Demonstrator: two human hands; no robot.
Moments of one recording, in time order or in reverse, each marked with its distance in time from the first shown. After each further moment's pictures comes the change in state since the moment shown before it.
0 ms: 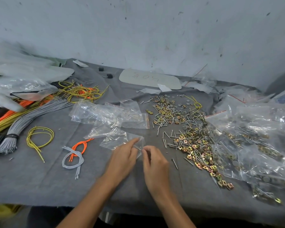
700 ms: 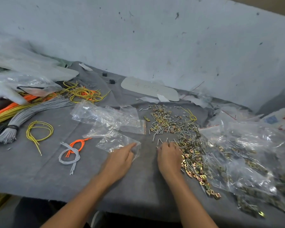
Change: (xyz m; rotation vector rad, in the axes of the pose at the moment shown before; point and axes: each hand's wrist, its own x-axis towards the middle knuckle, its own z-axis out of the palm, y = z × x) left_hand -0.001 -0.002 0.006 0.103 -0.059 -0.006; right_hand 0.071 0.059 -0.029 -0.743 -0.138 0.095
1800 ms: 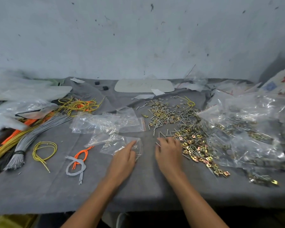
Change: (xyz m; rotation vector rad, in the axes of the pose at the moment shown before) left_hand -0.004 0.009 -0.004 0.009 0.016 0.008; right_hand -0.039 -0.013 -0.005 0.326 0.187 0.002
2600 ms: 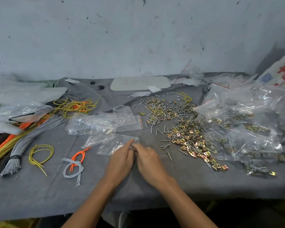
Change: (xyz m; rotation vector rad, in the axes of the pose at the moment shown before) left_hand 0.001 -0.002 0.001 0.011 -0.020 0.018; right_hand -0.025 -0.035 0.012 0.291 -0.253 -0.284
